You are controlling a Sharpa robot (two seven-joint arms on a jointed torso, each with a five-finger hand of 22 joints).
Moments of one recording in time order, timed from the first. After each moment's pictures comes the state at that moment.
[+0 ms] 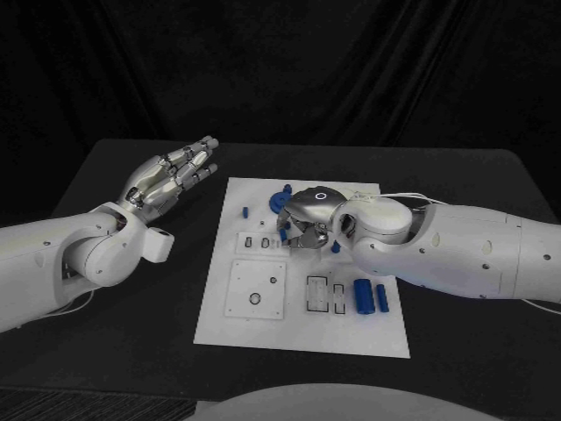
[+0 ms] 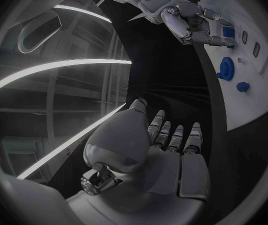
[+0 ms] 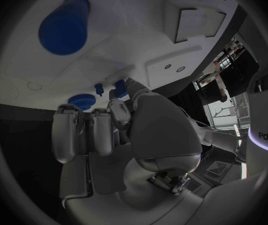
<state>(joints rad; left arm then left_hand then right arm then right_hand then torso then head) 1.24 -1.05 -0.22 1.54 -0.16 -0.10 0.68 1.36 0.25 -0.20 0.25 0.53 0.42 0.06 0.07 0.05 0.11 0.04 0.10 0.03 0.05 0.13 0.02 0.01 0.17 0.07 0.26 0.05 0.02 1.29 -0.53 -0.25 1.46 -1.67 -0.23 -0.19 1.34 -0.11 0.22 0.16 0.20 0.88 0.06 0.14 0.22 1.46 -0.03 1.15 1.14 1.46 -0.10 1.45 1.31 0.03 1.46 0.01 1.44 1.31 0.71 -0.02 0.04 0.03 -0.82</state>
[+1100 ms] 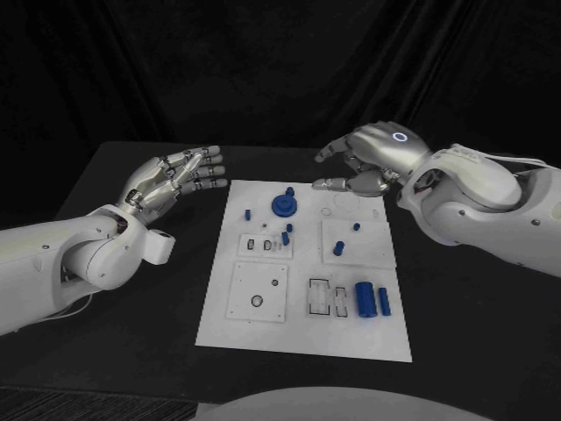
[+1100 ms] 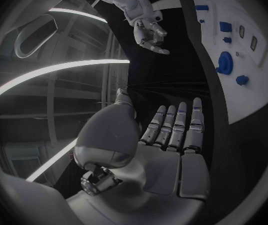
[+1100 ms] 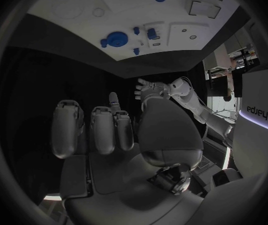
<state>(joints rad) 1.24 -1.07 -0.22 1.57 -0.17 -0.17 0.68 1.17 0.06 -0.27 0.29 0.05 0.53 0.10 0.10 0.06 0.39 0.15 0.38 0.10 0.51 0.15 0.25 0.11 0.17 0.50 0.27 0.31 0.12 1.46 -0.81 -0.25 1.65 -1.67 -0.50 -0.14 1.11 -0.06 0.05 0.29 0.10 0.83 0.05 0.13 0.15 1.47 -0.05 1.48 1.31 1.46 -0.10 1.41 1.27 0.03 1.46 0.01 1.34 1.31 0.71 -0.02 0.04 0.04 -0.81</state>
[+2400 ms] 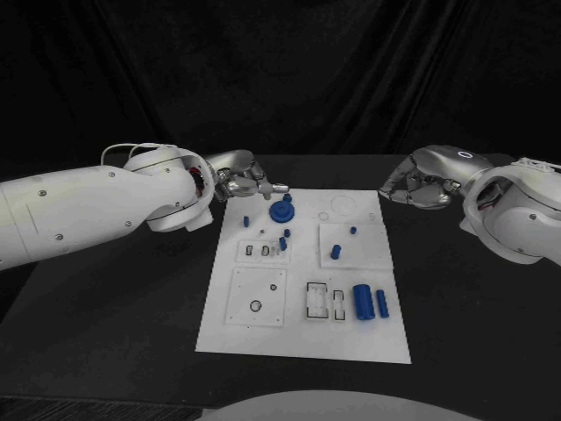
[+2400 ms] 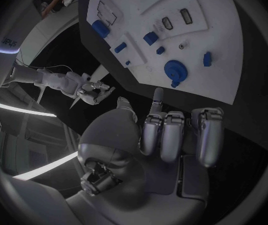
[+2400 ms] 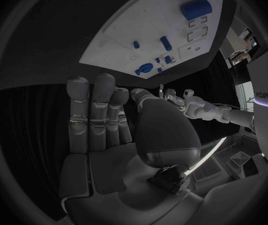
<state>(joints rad) 1.45 -0.81 -0.22 1.54 -1.07 -0.11 -0.21 1.09 0.19 -0.33 0.28 0.07 0.88 0.13 0.30 0.31 1.47 0.05 1.57 1.31 1.47 0.00 1.57 1.31 0.04 1.44 0.12 1.52 1.31 1.45 -1.01 -0.25 1.68 -1.51 -0.33 -0.25 1.14 -0.03 0.14 0.29 0.51 1.00 0.06 0.09 0.16 1.35 -0.03 0.83 0.93 1.46 -0.08 0.76 0.70 0.15 1.38 0.03 0.68 1.20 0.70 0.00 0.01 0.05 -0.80</state>
